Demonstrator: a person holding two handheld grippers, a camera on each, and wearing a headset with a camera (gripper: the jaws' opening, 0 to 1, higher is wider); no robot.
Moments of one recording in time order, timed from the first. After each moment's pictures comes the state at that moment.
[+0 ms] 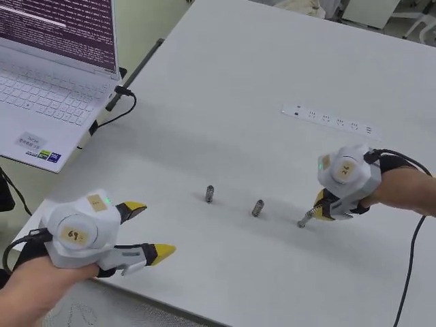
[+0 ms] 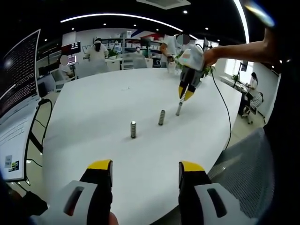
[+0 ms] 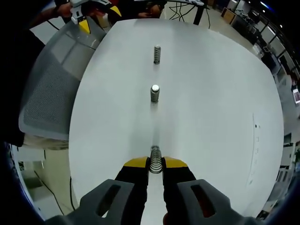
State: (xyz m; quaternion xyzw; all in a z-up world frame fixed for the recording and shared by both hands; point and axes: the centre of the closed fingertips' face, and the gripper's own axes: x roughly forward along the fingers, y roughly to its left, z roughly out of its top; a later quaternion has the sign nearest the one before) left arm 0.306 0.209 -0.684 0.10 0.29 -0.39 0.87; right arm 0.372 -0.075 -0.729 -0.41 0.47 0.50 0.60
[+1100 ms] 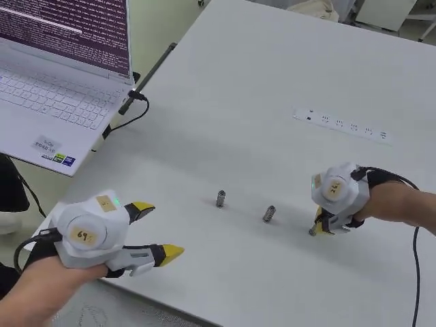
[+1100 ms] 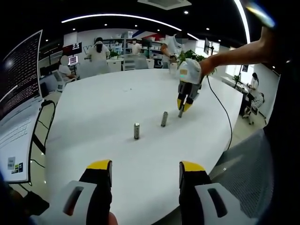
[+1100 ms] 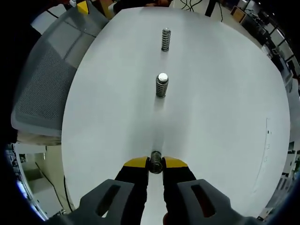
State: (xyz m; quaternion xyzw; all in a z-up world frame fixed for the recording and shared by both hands) left arm 0.310 0.214 -0.678 0.10 0.29 -0.38 0.87; right arm 0.371 -0.069 -0.772 -0.42 0.48 0.51 0.57
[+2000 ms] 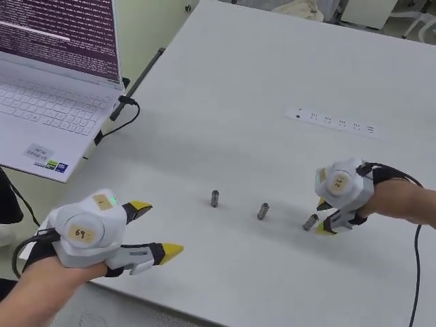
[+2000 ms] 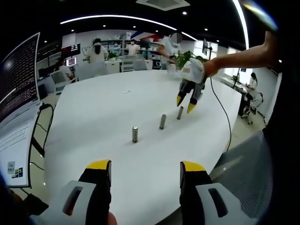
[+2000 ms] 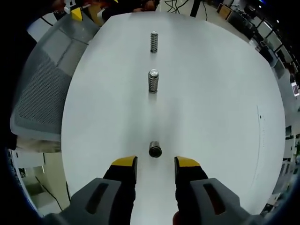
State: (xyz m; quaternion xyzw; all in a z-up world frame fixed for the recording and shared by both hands) left arm 0.312 0.208 -0.672 0.10 0.29 -0.39 0.87; right arm 0.367 -0.087 -0.757 -0.40 0.48 0.48 0.62
